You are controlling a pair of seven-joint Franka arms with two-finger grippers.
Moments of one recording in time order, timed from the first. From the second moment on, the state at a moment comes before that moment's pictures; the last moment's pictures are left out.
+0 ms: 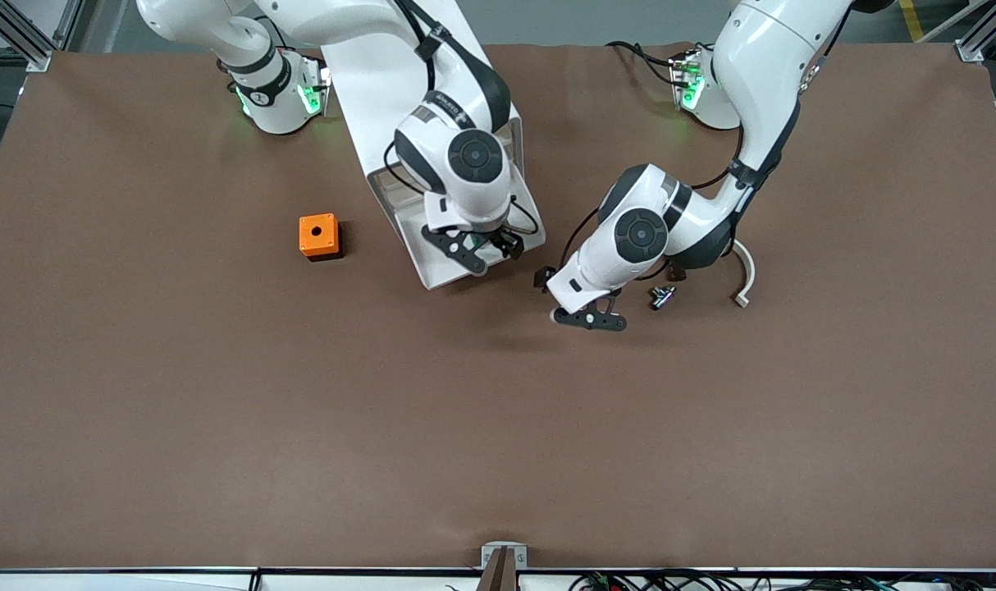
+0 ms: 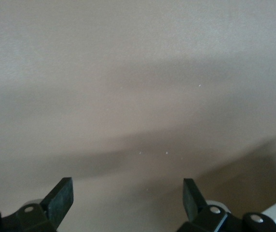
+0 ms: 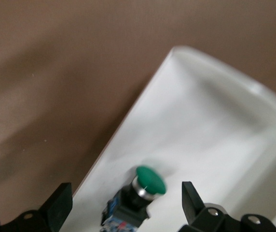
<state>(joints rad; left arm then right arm) -0.30 0.55 -0.34 -1.83 -0.07 2.36 -0.44 0.72 0.53 0.08 -1.57 0.07 1.96 1.28</state>
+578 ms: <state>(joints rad) -0.34 0.61 -0.39 -1.84 -0.07 2.46 -0.45 0.34 0.44 0.07 -1.39 0.04 1.58 0.53</state>
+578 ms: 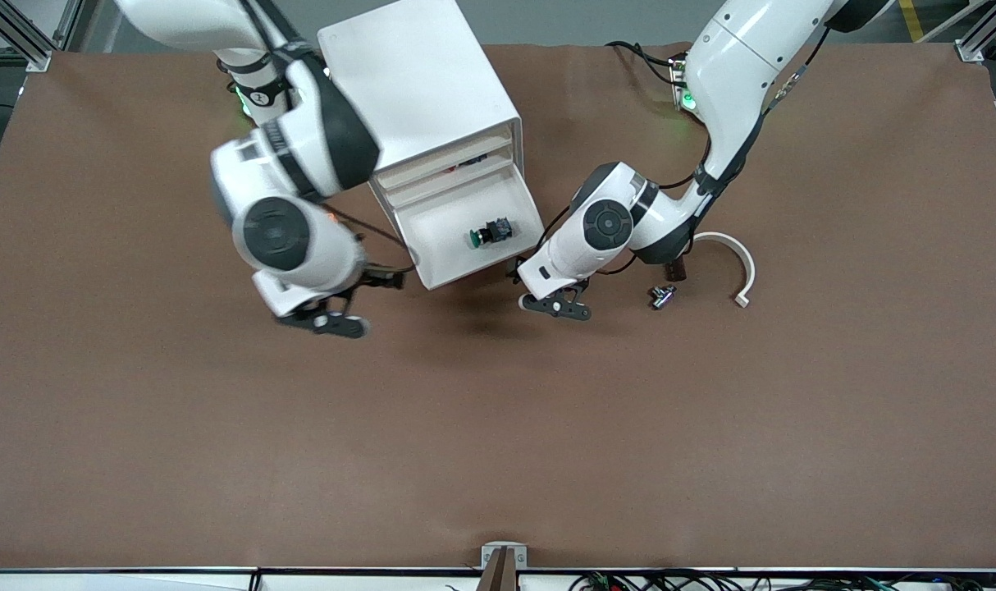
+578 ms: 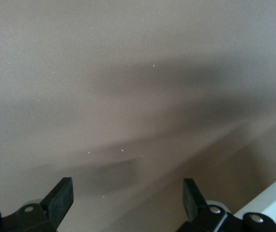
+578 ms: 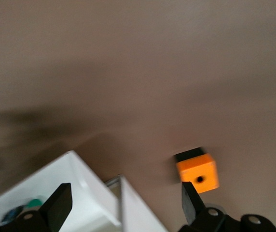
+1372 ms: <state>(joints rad) -0.43 0.61 -0.40 -1.87 -0.07 2.33 -0.60 -0.12 0.23 0.07 -1.39 -0.01 1.40 -0.01</state>
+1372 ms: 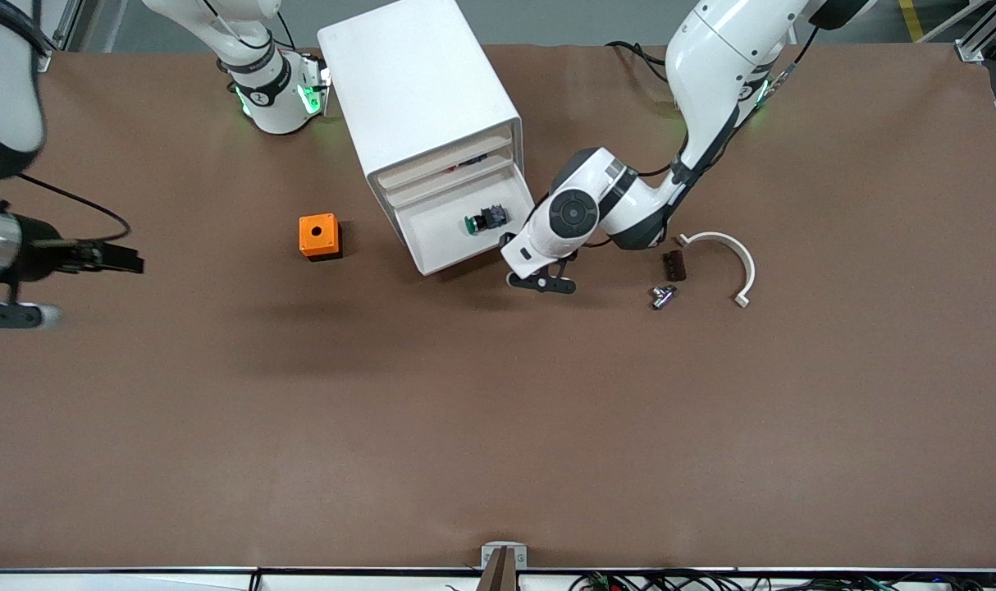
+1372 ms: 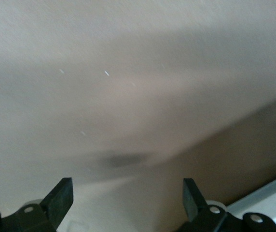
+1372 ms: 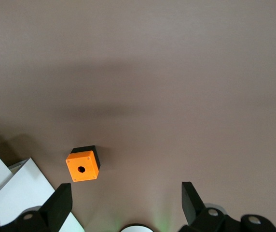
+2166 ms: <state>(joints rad) -0.59 0.60 -0.40 -1.87 -0.07 2.32 -0.75 -0.14 0.22 0.08 -1.38 -0.01 1.42 -0.04</state>
